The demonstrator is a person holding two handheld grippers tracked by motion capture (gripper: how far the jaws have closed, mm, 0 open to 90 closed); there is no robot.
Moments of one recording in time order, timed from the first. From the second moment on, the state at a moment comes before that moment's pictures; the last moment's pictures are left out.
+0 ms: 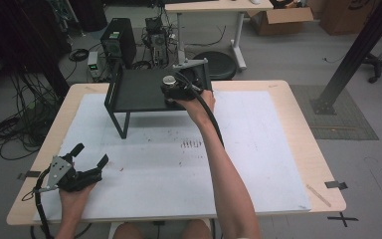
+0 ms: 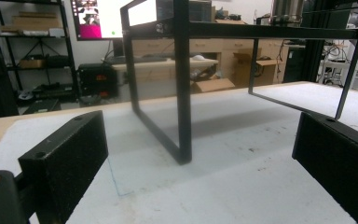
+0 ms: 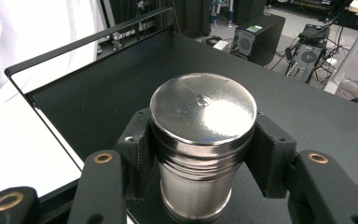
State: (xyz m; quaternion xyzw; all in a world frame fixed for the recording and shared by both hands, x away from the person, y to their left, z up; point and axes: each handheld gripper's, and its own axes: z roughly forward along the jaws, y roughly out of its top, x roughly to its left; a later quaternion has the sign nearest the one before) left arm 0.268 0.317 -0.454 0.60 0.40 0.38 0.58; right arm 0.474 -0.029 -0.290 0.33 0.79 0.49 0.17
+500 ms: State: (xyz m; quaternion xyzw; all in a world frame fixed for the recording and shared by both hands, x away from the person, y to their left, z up) left arm 0.268 0.317 -0.454 0.60 0.40 0.38 0.58; right arm 0.473 -0.027 -0.285 0.33 0.79 0.49 0.16
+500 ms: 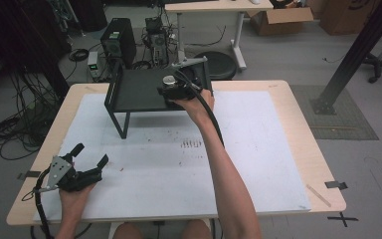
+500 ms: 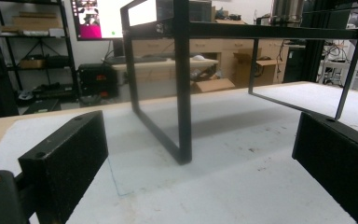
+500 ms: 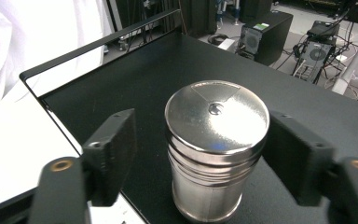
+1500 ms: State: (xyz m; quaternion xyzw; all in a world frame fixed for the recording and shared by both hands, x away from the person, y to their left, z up) left arm 0.268 0.317 -0.454 0.60 0.40 0.38 0.58; right arm 0.453 -0.038 -0.277 0.34 0.78 0.50 0.18
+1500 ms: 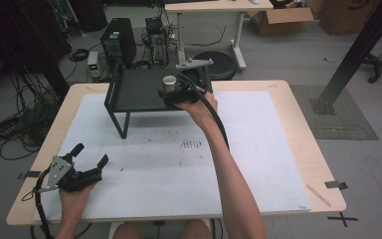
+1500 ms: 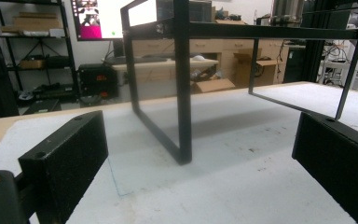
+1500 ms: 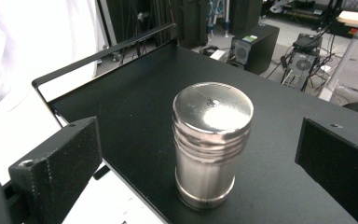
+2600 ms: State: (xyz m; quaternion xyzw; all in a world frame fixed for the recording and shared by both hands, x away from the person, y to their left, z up) left arm 0.269 0.317 -0.454 0.60 0.40 0.37 0.58; right arm 0.396 -0.111 -0.311 0.36 0.73 0.54 0.21
